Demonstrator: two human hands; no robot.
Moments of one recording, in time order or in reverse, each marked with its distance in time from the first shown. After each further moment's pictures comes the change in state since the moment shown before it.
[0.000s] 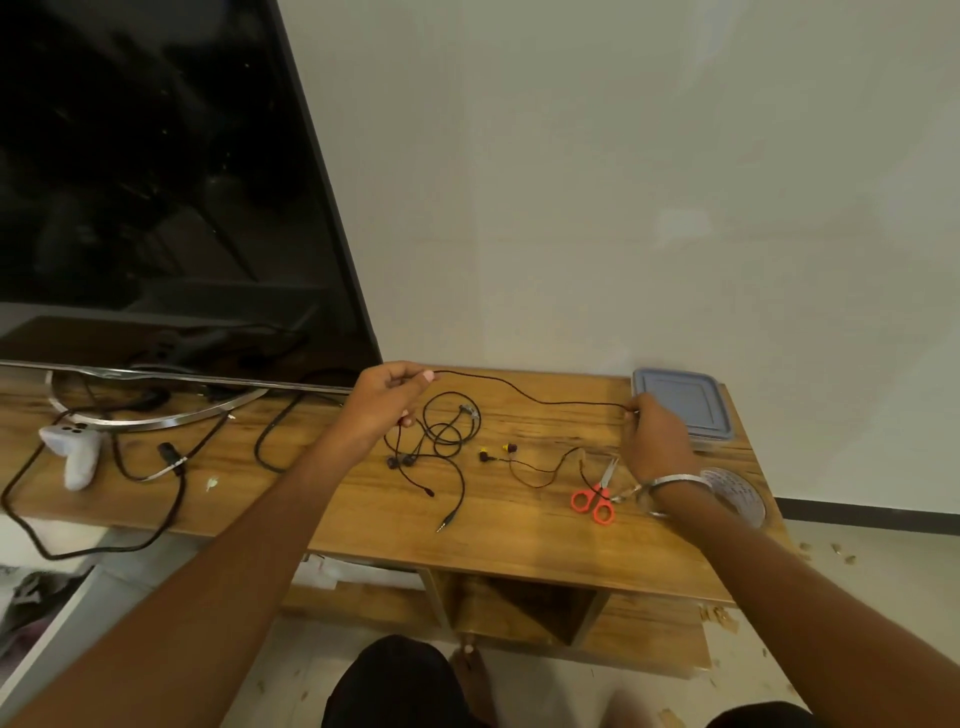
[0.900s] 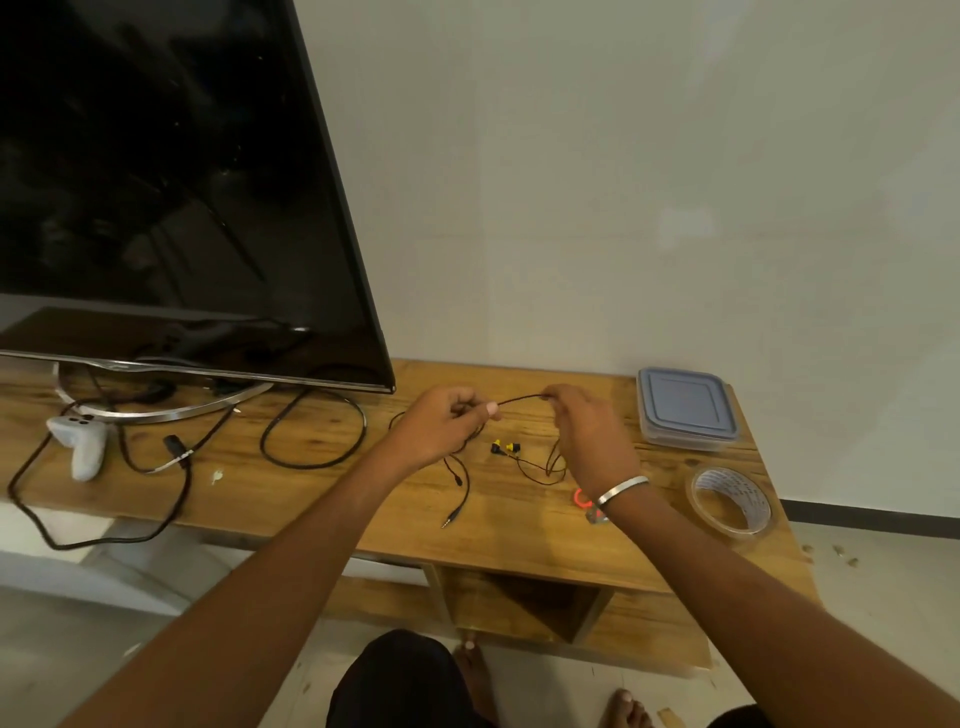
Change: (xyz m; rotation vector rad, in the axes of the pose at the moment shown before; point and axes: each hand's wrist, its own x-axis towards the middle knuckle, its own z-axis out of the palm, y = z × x) left_hand -0.018 0.001 0.040 0.346 -0.197 0.110; right_hand -0.021 -0.059 0.027 -0.065 0.020 -0.471
